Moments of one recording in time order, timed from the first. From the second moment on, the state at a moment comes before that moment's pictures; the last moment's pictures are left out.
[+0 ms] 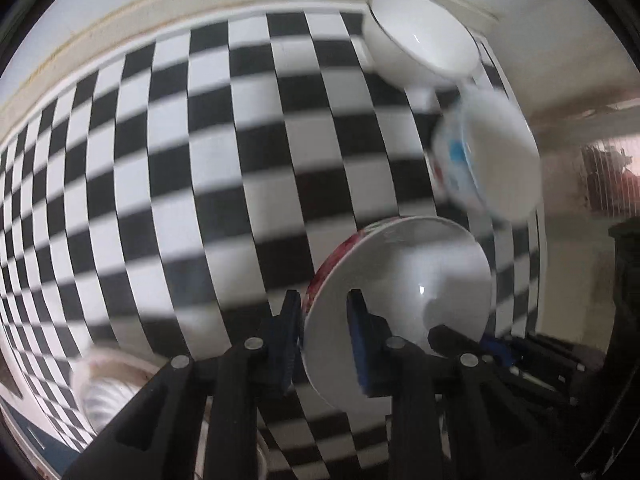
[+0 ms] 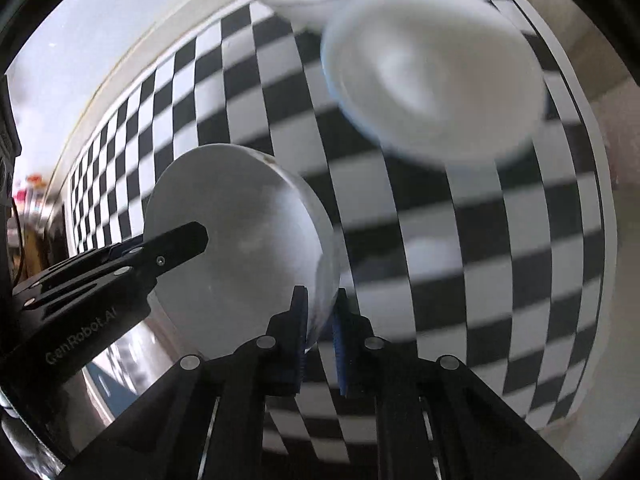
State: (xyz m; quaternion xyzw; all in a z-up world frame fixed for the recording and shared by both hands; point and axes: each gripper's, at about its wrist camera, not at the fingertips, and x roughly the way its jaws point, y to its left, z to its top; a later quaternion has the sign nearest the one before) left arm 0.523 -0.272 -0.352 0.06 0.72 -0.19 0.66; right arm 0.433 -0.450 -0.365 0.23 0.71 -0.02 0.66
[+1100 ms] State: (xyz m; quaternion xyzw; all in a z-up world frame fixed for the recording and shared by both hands) left arm 0.491 -0.259 -0.298 0.05 0.69 -0.18 0.70; right arm 0.375 -0.494 -0.336 0.27 0.68 0.00 0.68
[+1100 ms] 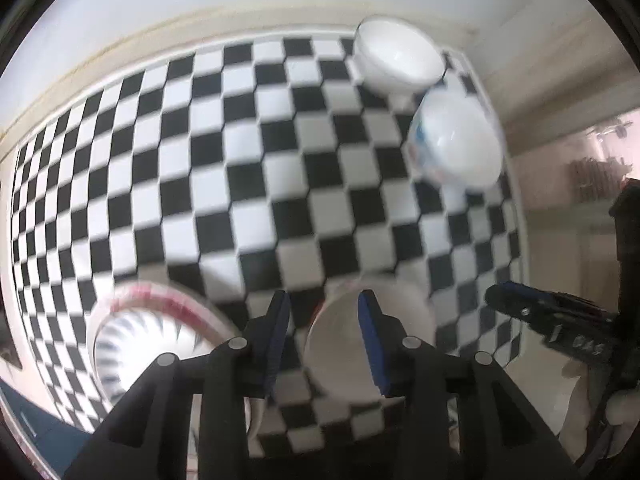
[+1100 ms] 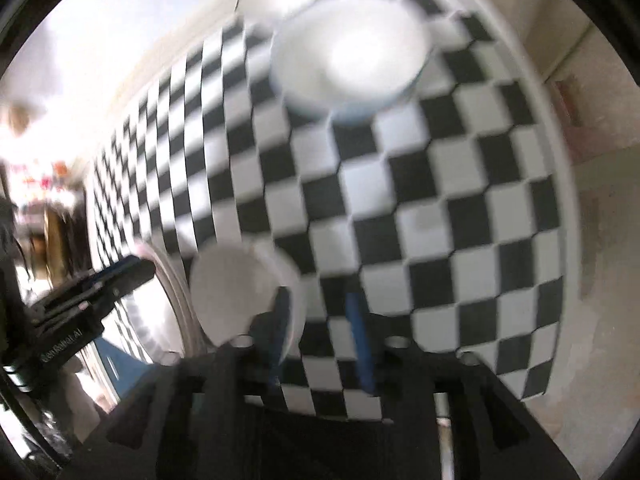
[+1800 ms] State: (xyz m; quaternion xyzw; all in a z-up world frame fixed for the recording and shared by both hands) left arm 0.611 -0.404 -0.382 0.07 0.72 -0.24 0.64; right arm 0.496 -0.611 -0.402 0.35 0.65 -0.07 0.67
